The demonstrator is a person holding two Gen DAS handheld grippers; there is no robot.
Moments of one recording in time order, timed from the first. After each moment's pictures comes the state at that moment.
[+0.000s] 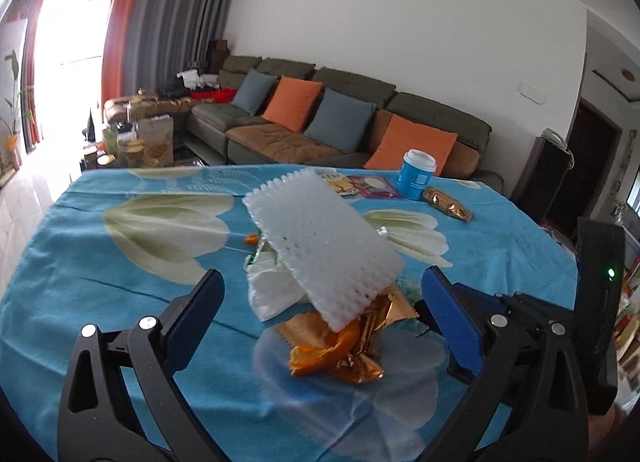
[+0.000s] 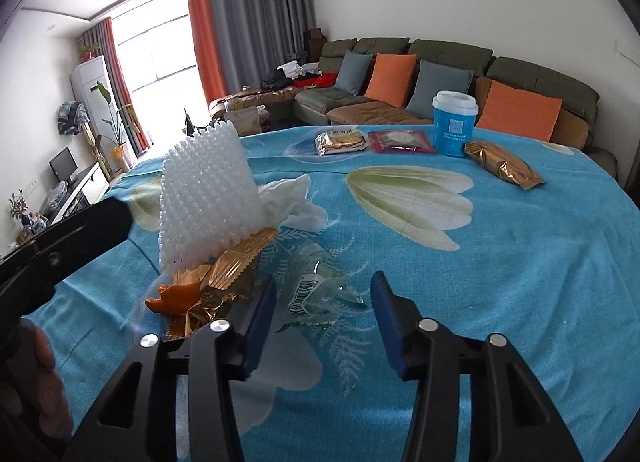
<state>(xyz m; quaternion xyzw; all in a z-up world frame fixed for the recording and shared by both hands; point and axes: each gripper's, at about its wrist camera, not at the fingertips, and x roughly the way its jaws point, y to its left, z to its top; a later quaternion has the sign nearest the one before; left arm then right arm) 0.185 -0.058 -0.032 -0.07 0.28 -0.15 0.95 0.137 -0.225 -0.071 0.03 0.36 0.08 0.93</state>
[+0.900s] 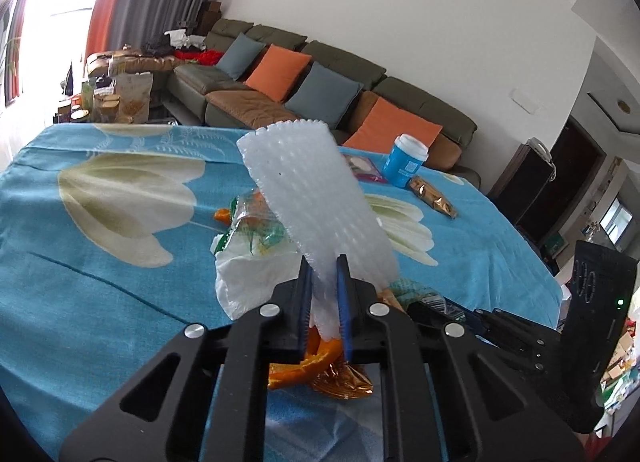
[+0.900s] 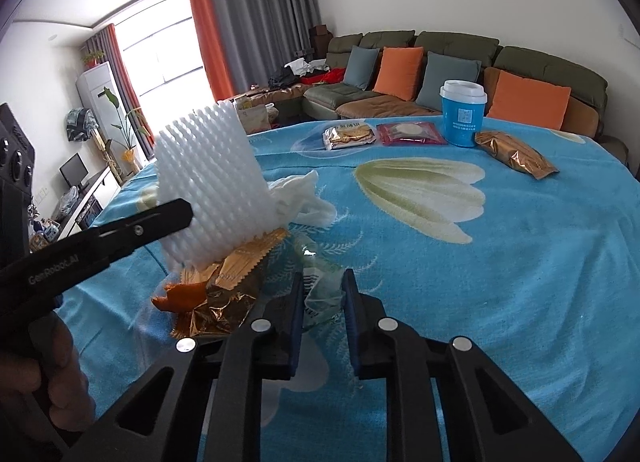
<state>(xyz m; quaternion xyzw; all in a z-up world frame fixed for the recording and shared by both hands) 0.219 -0.060 -0.058 -0.13 0.32 -0.20 0.92 0.136 -0.227 -0.073 0.04 0.36 0.10 0.93</state>
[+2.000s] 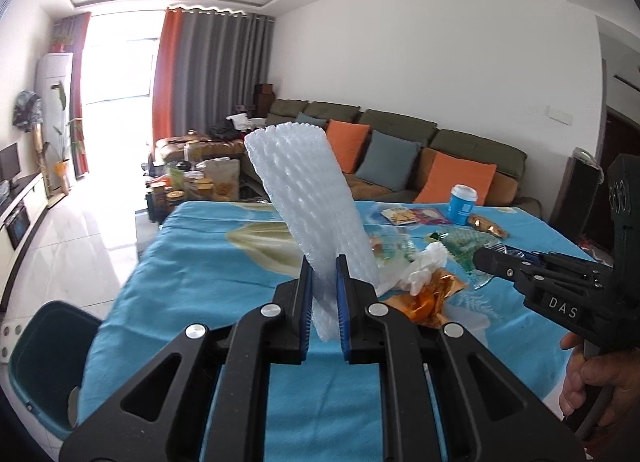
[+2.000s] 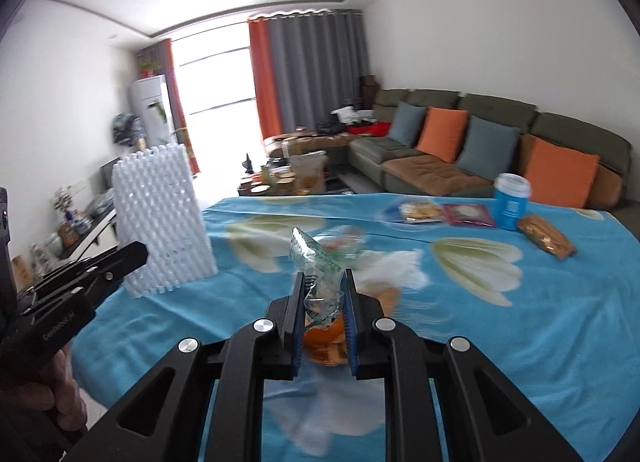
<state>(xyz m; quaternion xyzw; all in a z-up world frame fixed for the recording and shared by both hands) 0.068 0.033 0.000 -0.04 0.20 -0.05 0.98 0.085 -0.155 -0.006 0.01 0.27 0.19 0.94</state>
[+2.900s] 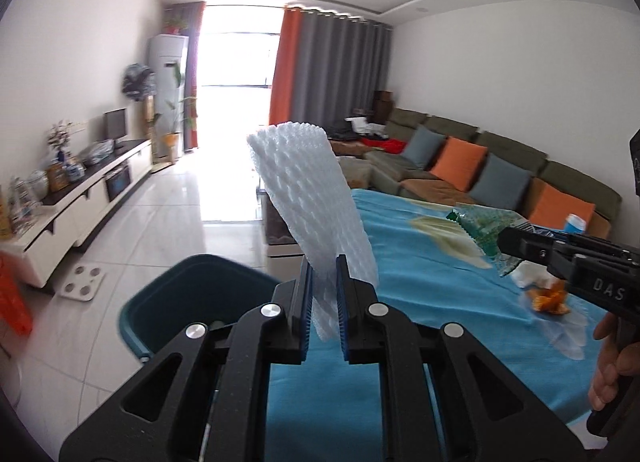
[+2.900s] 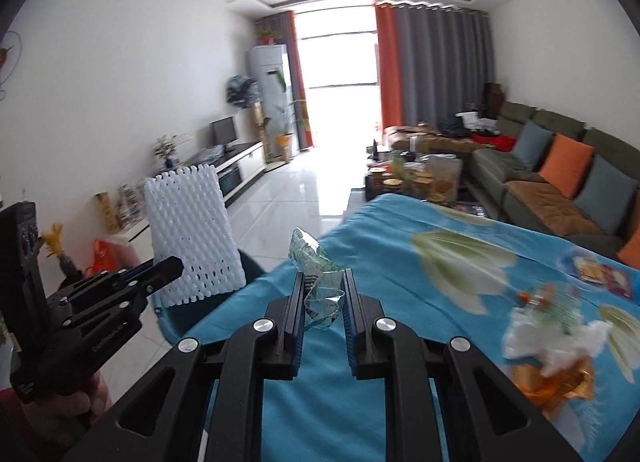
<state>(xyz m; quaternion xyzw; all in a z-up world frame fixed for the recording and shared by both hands) -0.018 0.168 -0.009 -0.09 0.20 0.17 0.96 0.074 0.013 0.005 -0.06 0.27 0.39 0.88</state>
